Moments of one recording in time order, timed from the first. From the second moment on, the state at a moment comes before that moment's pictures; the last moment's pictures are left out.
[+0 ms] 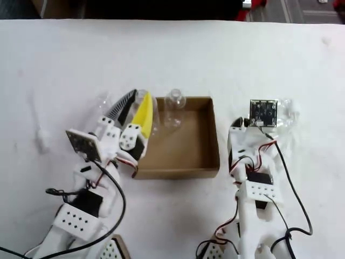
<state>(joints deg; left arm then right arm) 16.5 -71.3 86.7 -11.8 13.9 4.5 -42.2 77.9 2.5 7.3</state>
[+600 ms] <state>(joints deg) 16.7 -71.4 94.5 -21.1 14.1 4.5 -42.2 77.9 2.5 7.3</state>
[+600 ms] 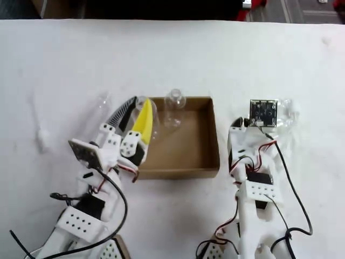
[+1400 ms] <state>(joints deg) 16.4 -67.4 89.5 -21.8 17.7 4.5 -42.2 77.9 2.5 7.3</state>
